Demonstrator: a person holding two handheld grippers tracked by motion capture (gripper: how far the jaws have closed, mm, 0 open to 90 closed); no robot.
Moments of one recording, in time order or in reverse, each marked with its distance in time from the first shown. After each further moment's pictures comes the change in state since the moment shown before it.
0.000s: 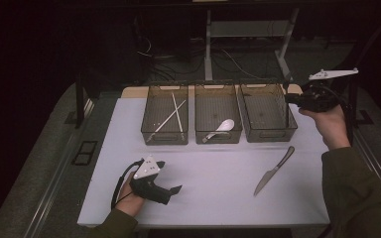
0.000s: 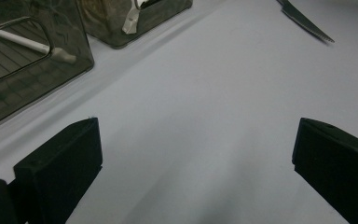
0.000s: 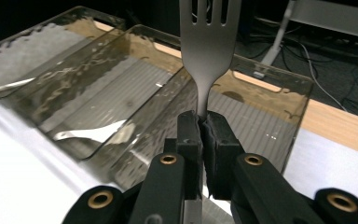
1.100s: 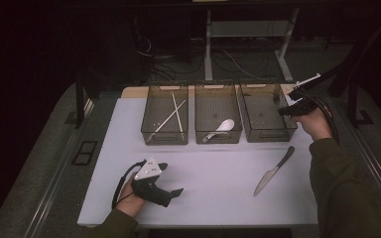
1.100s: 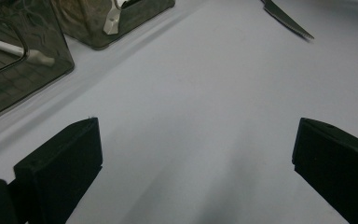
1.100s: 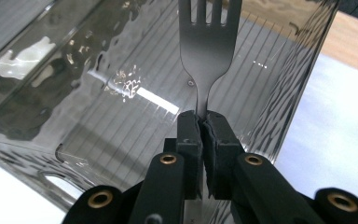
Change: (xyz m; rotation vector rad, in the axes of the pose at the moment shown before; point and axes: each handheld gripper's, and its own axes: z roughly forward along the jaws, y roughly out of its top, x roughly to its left) left arm -0.003 0.000 0.002 0.008 -0.049 0.023; right arm -0.029 -0.026 0.079 0.340 -0.082 0.002
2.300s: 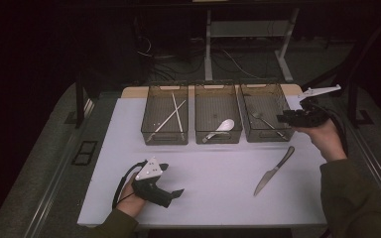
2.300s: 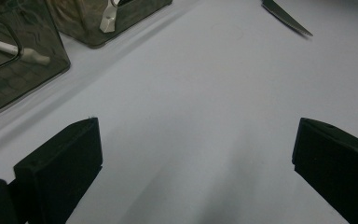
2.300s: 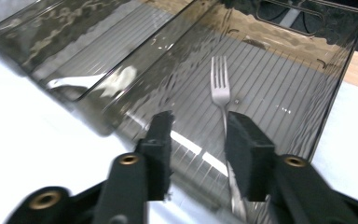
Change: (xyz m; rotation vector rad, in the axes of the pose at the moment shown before) left arm -0.002 0.000 0.002 0.007 -0.005 0.001; right arm 0.029 -0.039 -0.051 -0.214 0.117 -0.030
